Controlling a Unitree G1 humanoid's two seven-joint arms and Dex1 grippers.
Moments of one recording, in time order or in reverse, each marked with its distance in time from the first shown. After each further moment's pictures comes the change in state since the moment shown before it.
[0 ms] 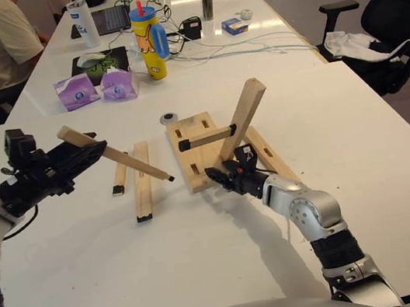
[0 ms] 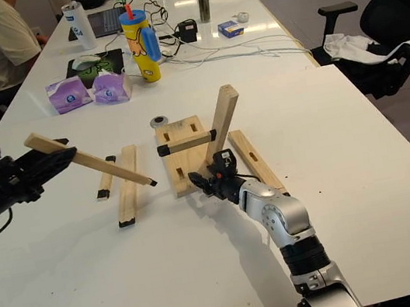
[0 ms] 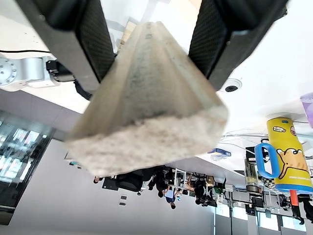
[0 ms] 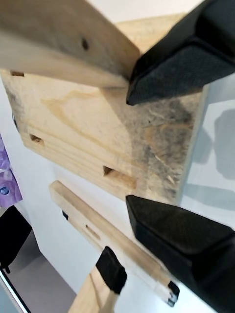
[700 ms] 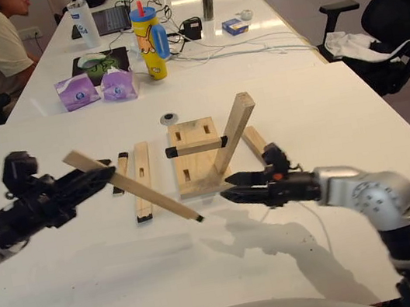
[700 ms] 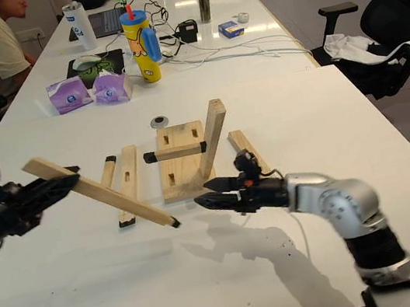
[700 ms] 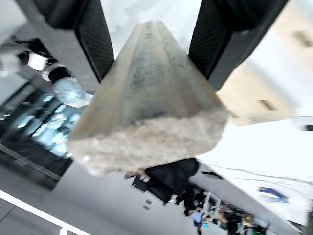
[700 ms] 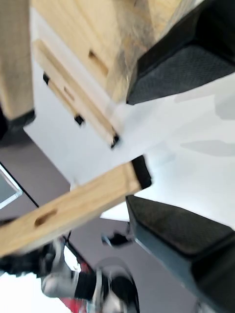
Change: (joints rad) left arm 0.185 0.180 0.170 -0.090 -0.414 0.302 0.056; right arm 0.049 -0.313 -0.023 -0.235 0.411 0.211 0.400
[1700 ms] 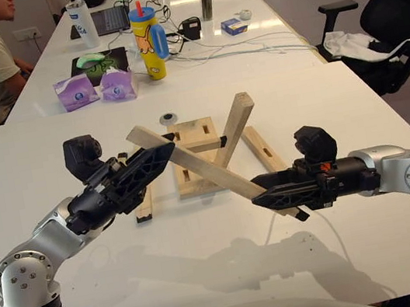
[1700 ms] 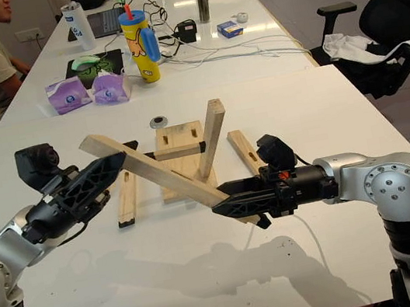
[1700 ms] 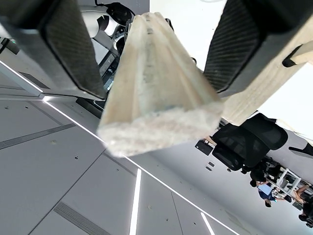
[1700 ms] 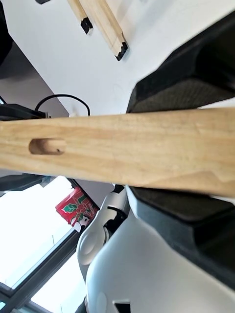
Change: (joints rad) left arm -0.077 -0.416 -0.255 -0.283 -0.380 -0.030 0.344; right arm -0.084 -0.290 -0.246 -0.103 0.463 0.308 0.328
